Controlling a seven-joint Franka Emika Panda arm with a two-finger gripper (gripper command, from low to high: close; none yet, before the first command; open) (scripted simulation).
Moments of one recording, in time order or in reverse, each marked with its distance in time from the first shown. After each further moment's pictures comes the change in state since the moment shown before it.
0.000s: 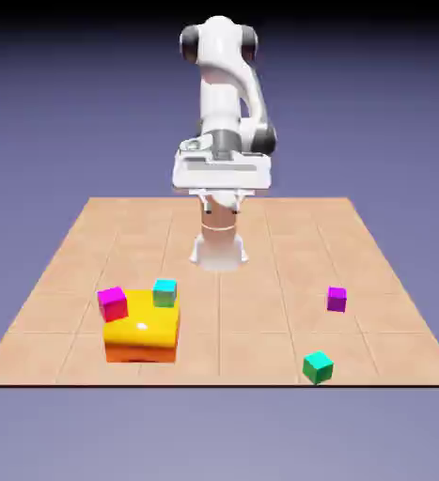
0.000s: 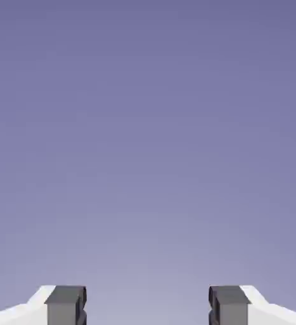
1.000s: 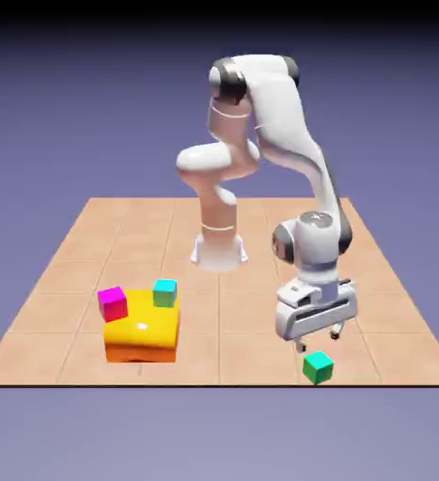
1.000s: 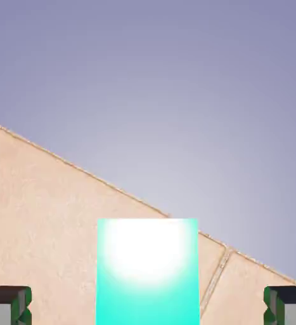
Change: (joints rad) arm 0.403 1.030 -0.017 0.523 0.093 -0.088 -0.106
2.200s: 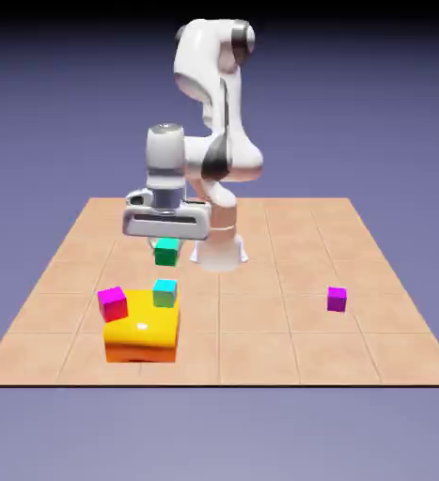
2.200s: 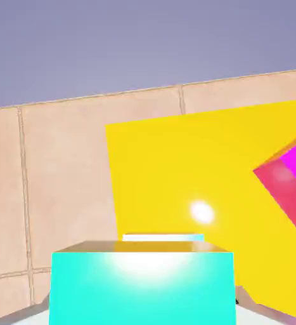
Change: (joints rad) arm -0.577 -0.927 -0.220 -0.573 -0.208 -0.348 0.036
